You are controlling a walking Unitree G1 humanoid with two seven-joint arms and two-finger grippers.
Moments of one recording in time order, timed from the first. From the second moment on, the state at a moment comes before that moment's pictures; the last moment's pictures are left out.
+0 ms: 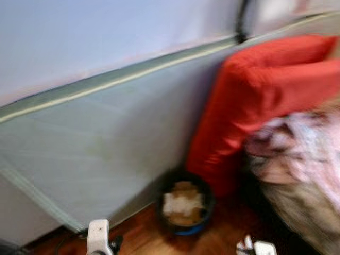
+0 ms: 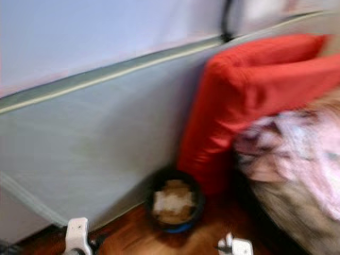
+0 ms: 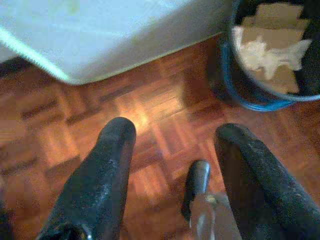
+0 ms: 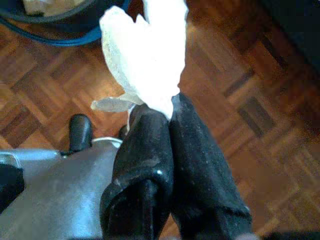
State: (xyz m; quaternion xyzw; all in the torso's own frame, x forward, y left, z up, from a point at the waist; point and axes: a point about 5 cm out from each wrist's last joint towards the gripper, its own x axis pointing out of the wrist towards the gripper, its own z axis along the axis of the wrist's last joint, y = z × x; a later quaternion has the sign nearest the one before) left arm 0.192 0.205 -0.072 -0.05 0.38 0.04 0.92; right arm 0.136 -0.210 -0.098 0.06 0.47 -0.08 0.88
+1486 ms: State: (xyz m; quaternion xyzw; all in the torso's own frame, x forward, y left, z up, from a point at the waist) left arm 0.193 0.208 -0.072 -0.06 0.38 0.05 0.92; right arm 0.135 -0.206 -0.098 0.07 0.46 -0.07 0.88
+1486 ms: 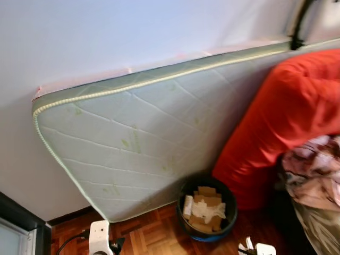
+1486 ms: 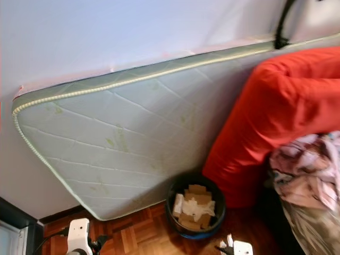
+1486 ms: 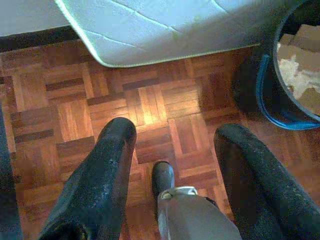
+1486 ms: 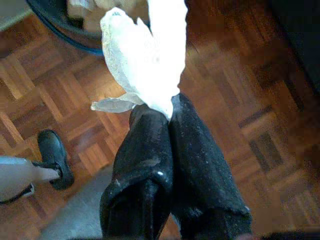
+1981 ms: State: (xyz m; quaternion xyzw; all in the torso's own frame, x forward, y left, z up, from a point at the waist) left arm 0.194 0.209 -0.070 -0.05 0.37 0.05 0.92; right arm 0.140 -0.200 -0.097 0.06 0.45 -0.06 0.89
